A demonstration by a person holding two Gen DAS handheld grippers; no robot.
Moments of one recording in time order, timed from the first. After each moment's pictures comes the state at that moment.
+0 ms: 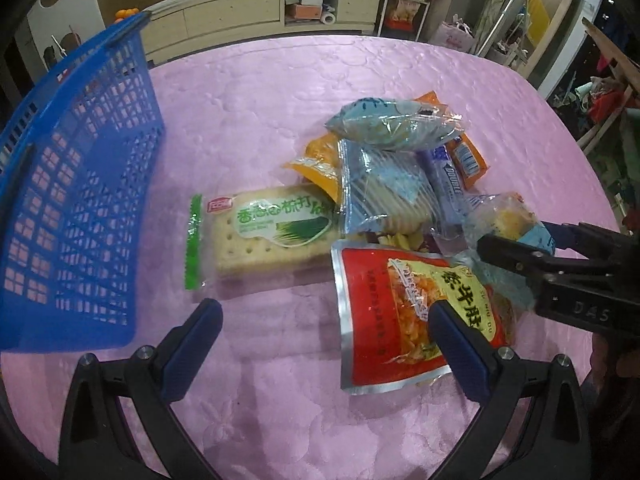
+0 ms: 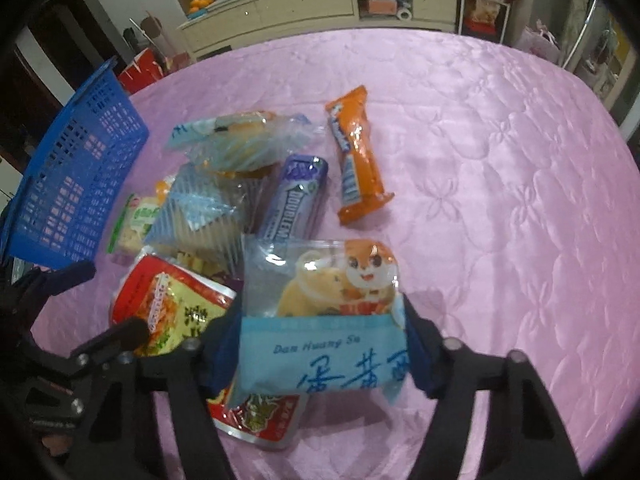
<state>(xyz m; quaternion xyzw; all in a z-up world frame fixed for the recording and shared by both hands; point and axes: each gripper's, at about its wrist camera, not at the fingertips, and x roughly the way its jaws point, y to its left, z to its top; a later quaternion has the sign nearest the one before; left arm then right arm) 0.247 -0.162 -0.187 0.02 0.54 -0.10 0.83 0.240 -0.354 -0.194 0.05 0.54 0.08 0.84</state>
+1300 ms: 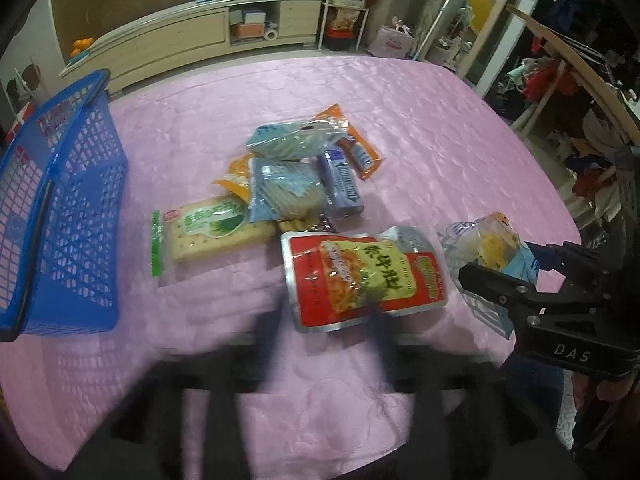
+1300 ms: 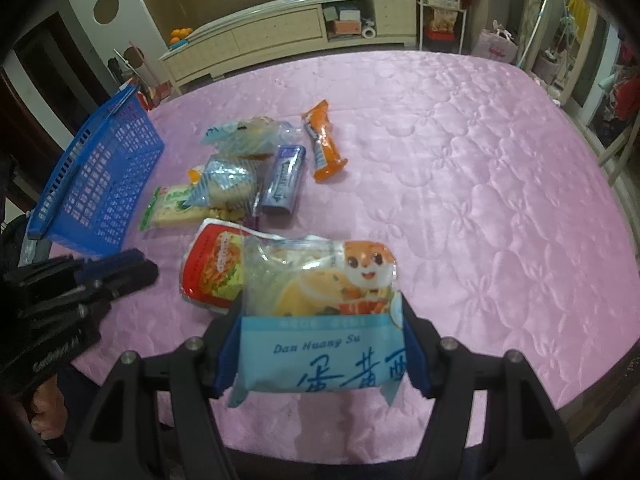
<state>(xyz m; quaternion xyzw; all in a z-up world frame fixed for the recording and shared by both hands) 0.198 -0.194 -0.141 0.04 0.52 -0.20 0.83 0.152 -0.373 -0.145 0.06 0.52 0.03 0.85</state>
